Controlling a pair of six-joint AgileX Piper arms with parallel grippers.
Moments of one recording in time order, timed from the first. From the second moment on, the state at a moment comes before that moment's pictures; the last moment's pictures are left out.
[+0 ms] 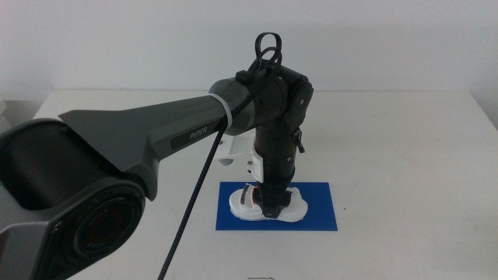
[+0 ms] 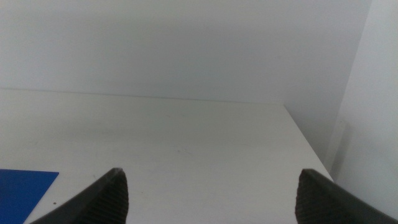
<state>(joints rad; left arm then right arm) -0.71 2.23 -1.87 -0.01 1.21 -2.09 -0.02 -0.01 0.03 0.00 0.14 -0.07</state>
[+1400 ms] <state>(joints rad) -0.69 1.49 -1.85 0.36 1.26 -0.06 -0.02 -0.01 0.03 0.00 0.14 -0.07</state>
